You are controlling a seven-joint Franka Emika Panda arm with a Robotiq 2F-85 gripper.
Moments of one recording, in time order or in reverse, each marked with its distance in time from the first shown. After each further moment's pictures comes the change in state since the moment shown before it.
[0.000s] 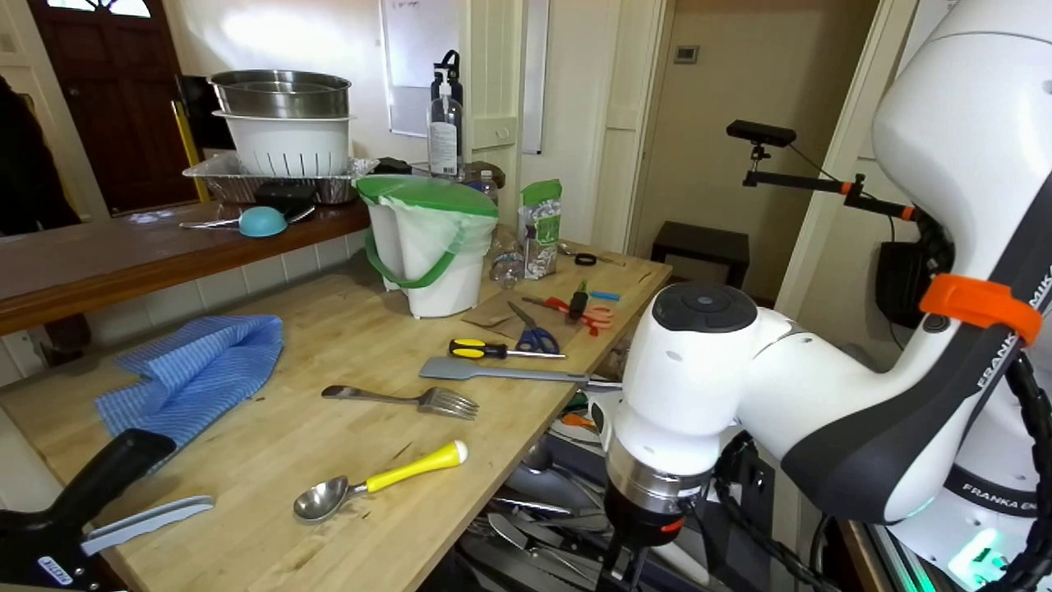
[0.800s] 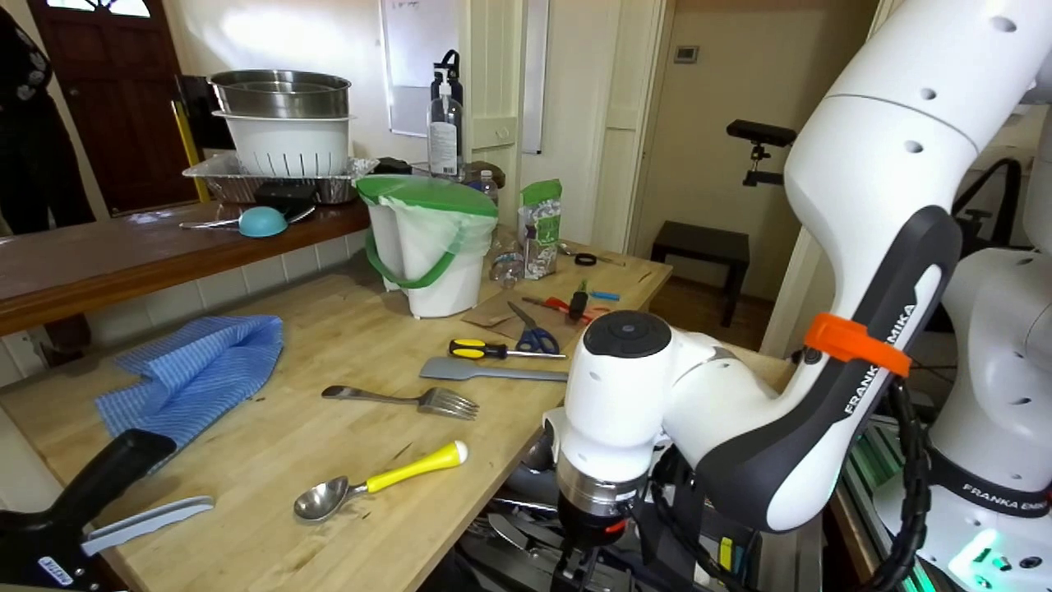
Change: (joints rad) arm -0.071 0.184 -0.003 0.134 -0.004 0.038 -0.136
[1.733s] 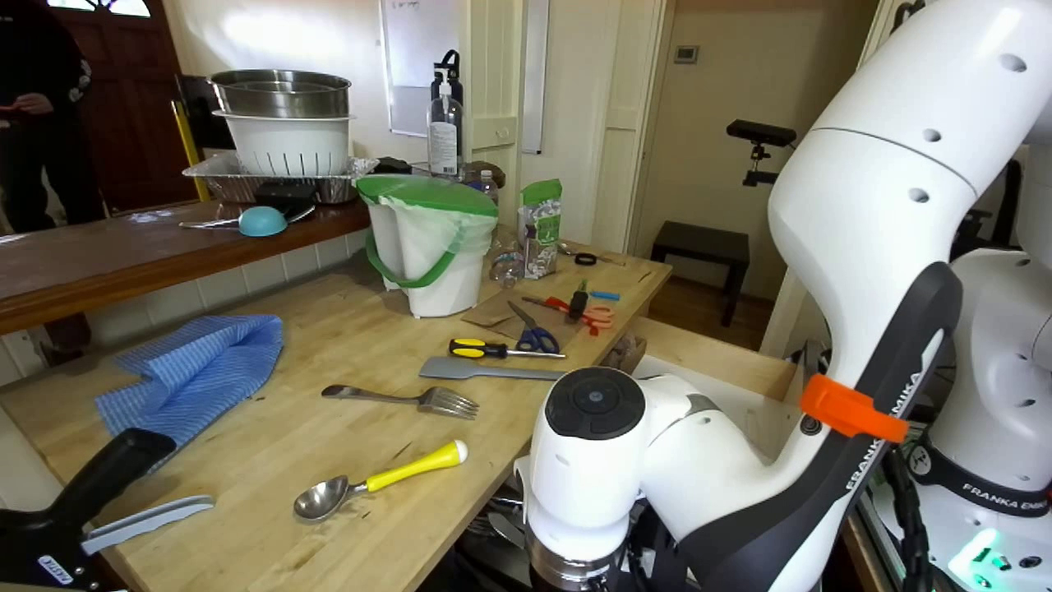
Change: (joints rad) arm 0.142 0.124 -0.057 0.164 -0.046 -0.071 0.130
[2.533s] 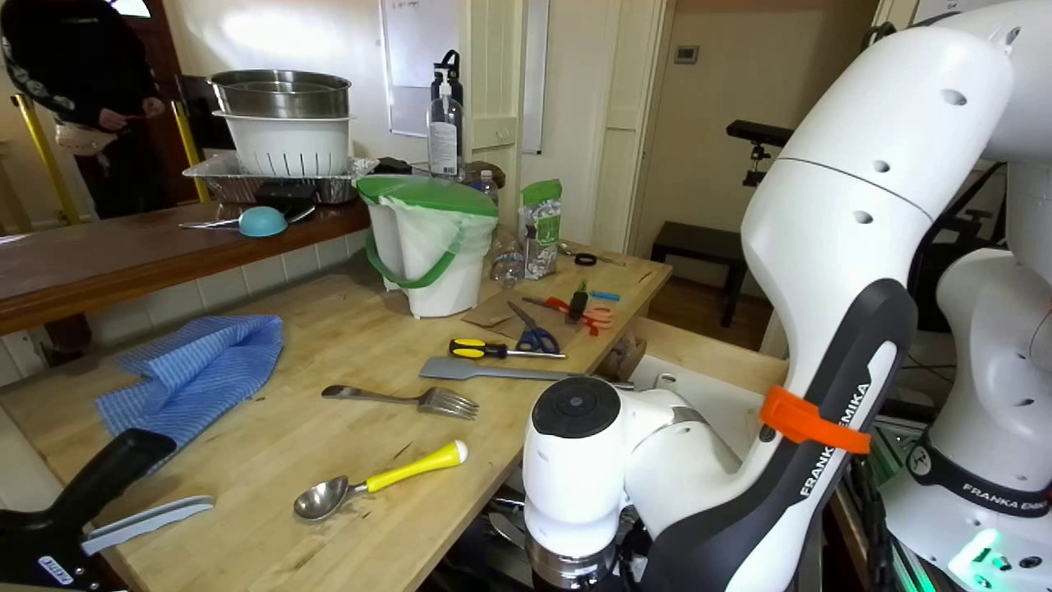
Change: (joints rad) arm -0.052 0.056 0.030 0.009 0.118 0.009 -0.007
